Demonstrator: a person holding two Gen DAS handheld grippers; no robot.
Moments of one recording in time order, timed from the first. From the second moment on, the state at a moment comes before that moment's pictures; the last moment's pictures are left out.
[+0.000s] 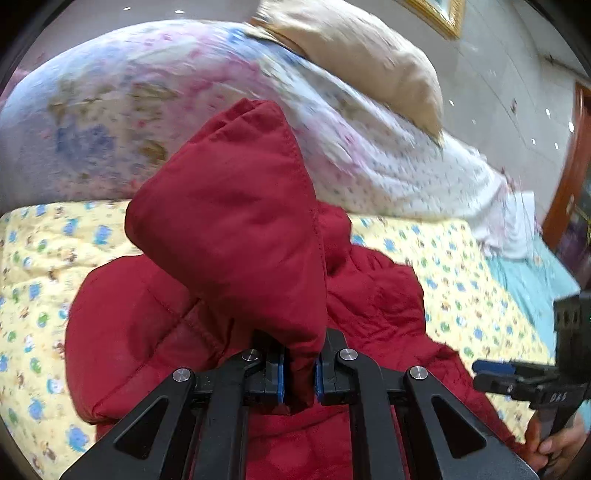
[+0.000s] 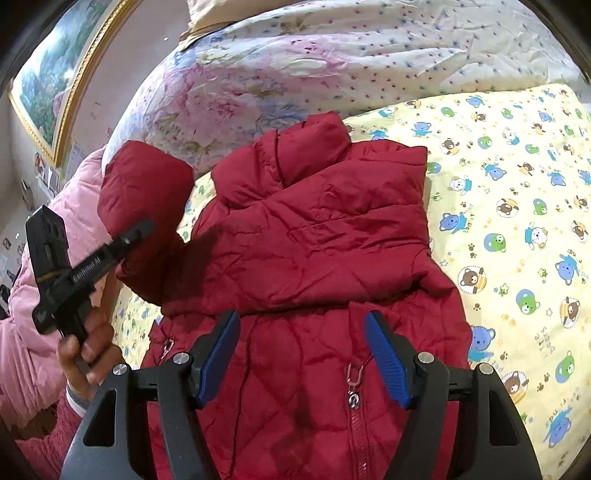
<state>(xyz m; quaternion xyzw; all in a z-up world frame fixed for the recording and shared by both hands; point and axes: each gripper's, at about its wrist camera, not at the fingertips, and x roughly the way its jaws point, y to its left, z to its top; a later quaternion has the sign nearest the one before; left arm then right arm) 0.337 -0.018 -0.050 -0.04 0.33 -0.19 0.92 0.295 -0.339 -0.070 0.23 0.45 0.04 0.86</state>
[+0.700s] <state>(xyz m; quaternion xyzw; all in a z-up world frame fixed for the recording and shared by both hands) 0.412 -0.093 -0.141 -0.02 0.41 -0.26 0.88 0.354 -0.381 -0.100 0.36 0.43 0.07 0.83</state>
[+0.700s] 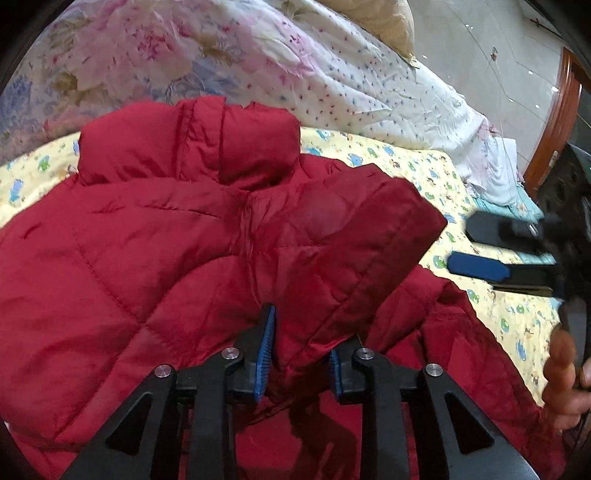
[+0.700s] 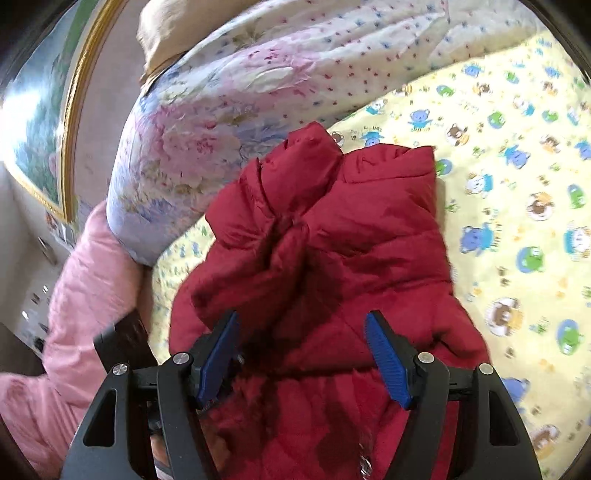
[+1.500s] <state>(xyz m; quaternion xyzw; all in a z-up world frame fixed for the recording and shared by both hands) 0.380 -0.041 -0.104 -0.07 0.39 -0.24 0.89 0.392 -0.373 -0.127 0.35 0.45 0.05 0.82</state>
